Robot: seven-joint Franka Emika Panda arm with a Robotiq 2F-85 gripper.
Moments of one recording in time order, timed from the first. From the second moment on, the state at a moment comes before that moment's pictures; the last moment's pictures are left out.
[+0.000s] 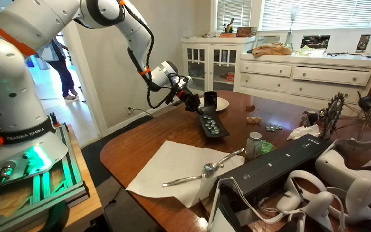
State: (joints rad) arm 0.20 0.93 -0.05 -1.59 -1.18 2.06 0.84
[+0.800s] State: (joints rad) arm 0.23 0.96 -0.04 -1.58 -1.18 2.05 0.84
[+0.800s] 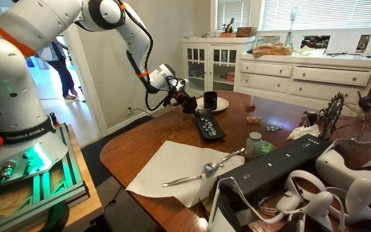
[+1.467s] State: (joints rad) arm 0.21 0.96 -0.04 -1.56 -1.16 1.99 0.83
